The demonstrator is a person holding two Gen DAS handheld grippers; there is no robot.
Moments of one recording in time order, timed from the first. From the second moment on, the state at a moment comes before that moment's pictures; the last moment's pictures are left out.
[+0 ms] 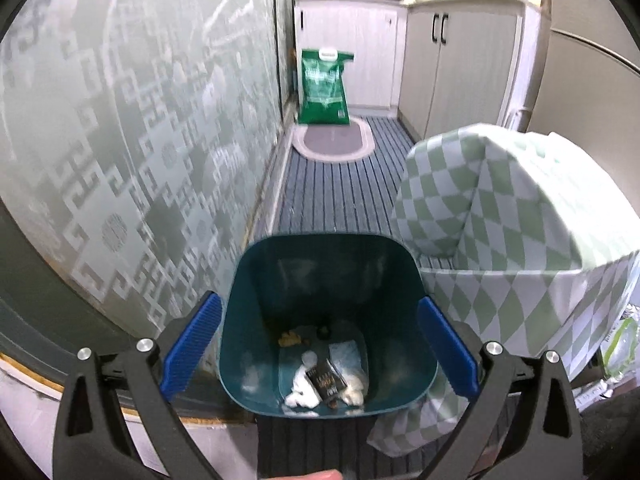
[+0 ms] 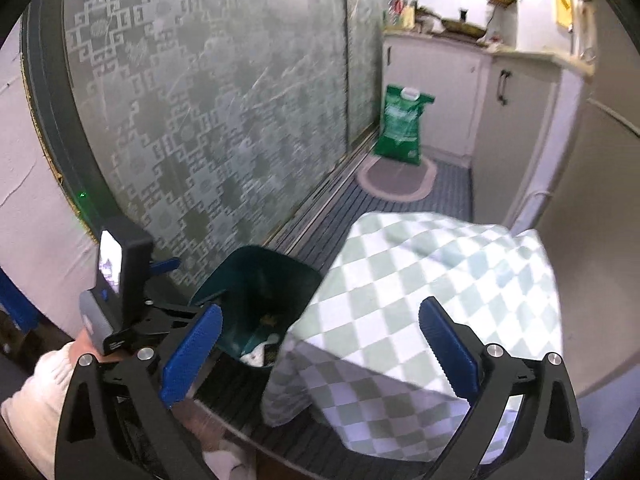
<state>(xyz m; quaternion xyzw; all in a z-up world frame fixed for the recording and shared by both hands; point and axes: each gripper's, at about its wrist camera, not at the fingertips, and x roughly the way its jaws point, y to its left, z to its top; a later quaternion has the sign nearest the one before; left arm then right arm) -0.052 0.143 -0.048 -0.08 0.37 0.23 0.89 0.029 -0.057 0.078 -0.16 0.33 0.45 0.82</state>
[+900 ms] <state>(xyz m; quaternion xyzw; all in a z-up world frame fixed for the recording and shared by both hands) -0.060 0.116 -0.012 -0.07 0.30 0.20 0.93 0.023 -0.110 0.101 -0.11 0.25 0.42 0.86</state>
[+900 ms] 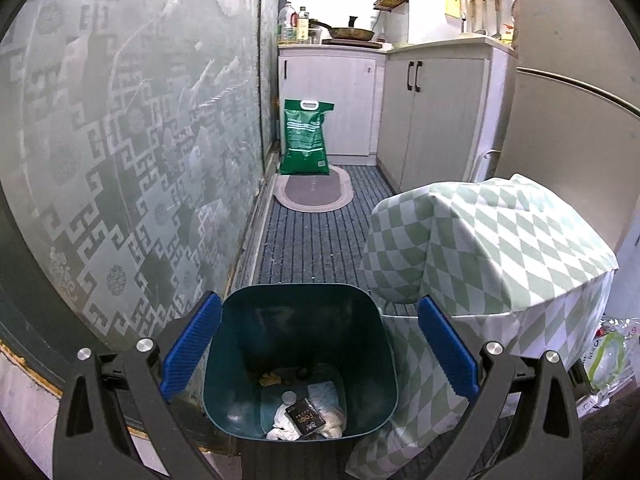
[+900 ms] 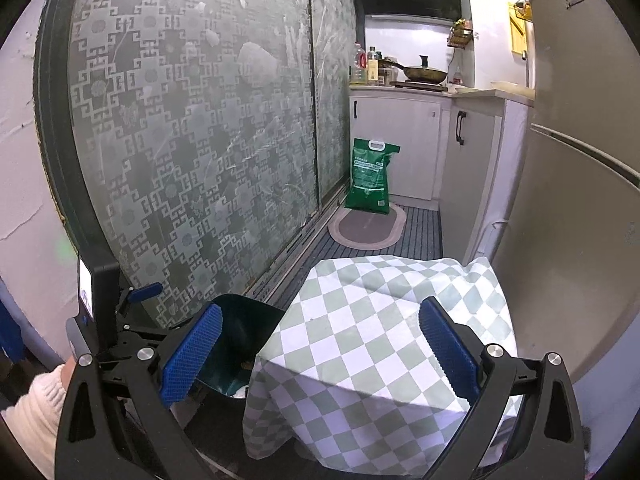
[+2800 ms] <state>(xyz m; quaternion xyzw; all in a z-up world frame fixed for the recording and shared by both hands) -0.062 0.114 -0.004 -0.08 0.28 0.20 0.93 0.012 -0.111 0.112 -0.11 0.22 0.42 0.87</state>
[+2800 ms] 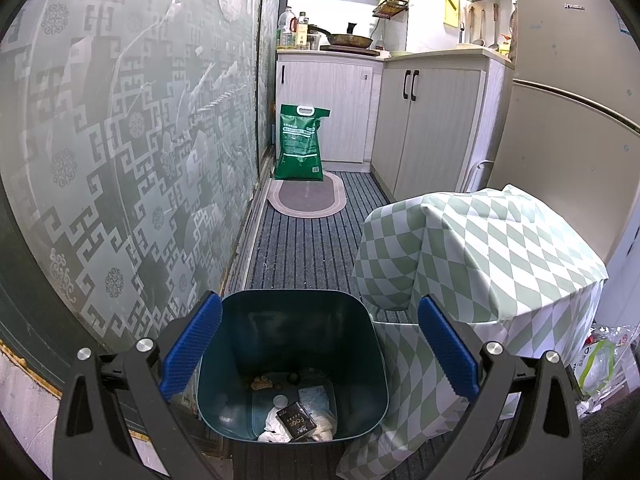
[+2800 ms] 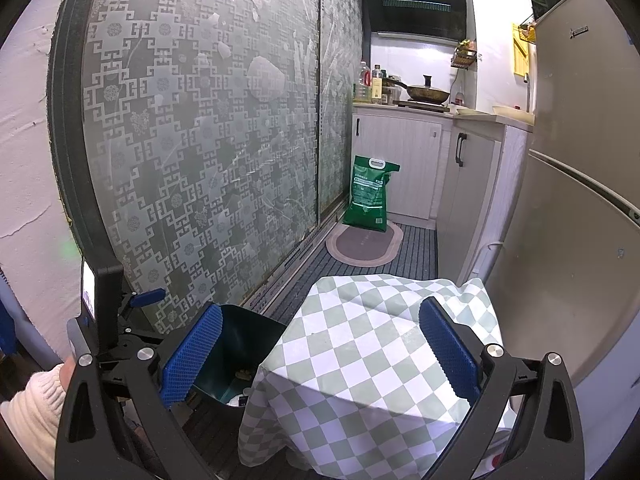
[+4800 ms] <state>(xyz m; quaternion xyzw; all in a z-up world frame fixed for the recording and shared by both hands) -0.063 0.116 -0.008 -0.08 0.29 0.20 0.93 0.012 -0.111 0.113 -0.11 0.22 0.42 0.87</state>
